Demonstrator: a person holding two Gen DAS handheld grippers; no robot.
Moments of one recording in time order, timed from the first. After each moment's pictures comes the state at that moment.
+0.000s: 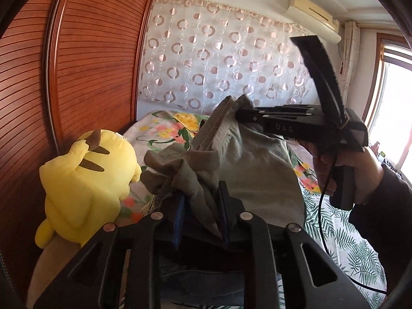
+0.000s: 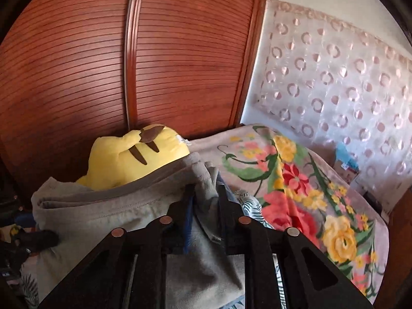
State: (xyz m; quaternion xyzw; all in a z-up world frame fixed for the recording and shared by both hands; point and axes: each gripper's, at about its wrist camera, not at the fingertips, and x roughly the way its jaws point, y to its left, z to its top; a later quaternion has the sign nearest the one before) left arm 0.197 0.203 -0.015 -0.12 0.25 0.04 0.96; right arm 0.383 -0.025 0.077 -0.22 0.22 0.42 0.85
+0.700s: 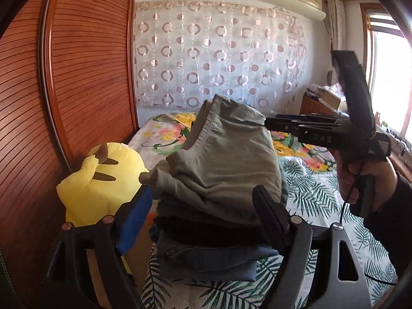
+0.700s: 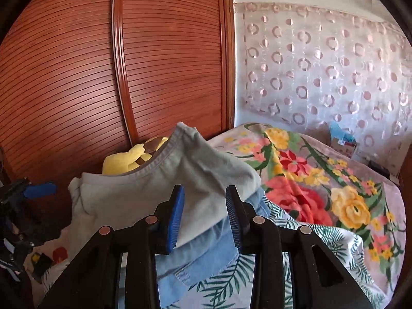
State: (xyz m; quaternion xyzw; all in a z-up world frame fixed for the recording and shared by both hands) left arm 0.169 0.182 0.004 -0.04 0.27 0.04 0.96; right arm 0.329 -0.096 0.071 -0.11 0.23 0.41 0.88
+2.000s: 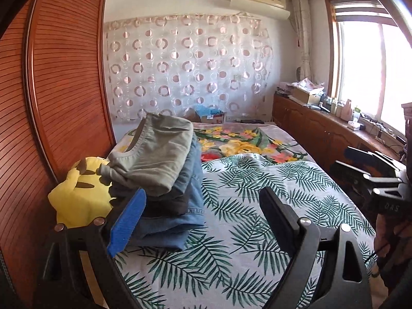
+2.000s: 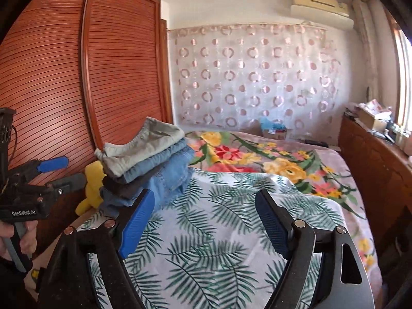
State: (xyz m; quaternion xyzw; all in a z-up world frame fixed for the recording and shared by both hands) left arm 0.094 0.073 0.040 0.00 0.24 -0.02 0.97; right arm 0.085 -0.222 0.081 -0.05 0.19 0.23 0.95
